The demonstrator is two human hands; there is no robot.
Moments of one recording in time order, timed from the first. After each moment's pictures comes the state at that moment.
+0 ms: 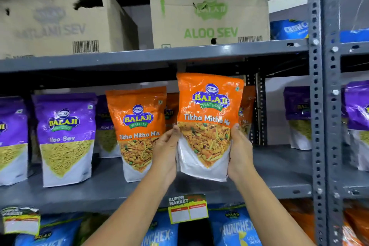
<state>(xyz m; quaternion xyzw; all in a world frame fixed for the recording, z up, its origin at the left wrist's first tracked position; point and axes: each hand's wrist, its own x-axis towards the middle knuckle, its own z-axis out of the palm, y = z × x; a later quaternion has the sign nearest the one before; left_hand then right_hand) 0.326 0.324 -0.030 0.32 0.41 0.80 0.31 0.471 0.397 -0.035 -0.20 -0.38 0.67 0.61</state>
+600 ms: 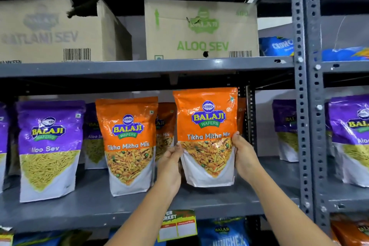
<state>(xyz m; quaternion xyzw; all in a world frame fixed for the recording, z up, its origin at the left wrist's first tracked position) 0.309 0.319 -0.066 0.25 0.43 0.82 0.30 0.473 0.444 -0.052 -0.13 -0.46 0.72 0.50</state>
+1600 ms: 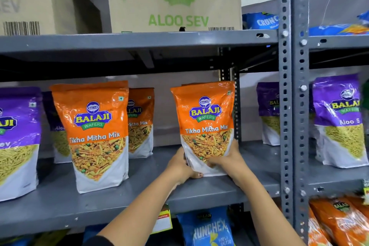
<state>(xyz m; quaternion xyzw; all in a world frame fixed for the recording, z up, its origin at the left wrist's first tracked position) 0.309 0.277 -0.018 0.48 0.70 0.52 0.13 0.439 0.402 -0.023 -0.20 -0.70 0.52 0.45</state>
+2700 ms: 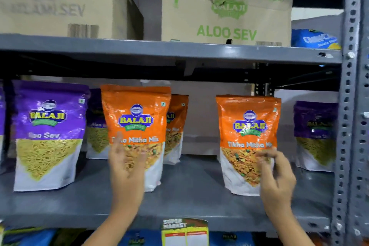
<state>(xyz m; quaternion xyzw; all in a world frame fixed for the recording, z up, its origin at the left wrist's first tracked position) 0.310 0.250 -0.065 0.38 0.46 0.79 -0.15 0.548 0.440 -0.102 -0.20 -0.59 0.24 0.74</state>
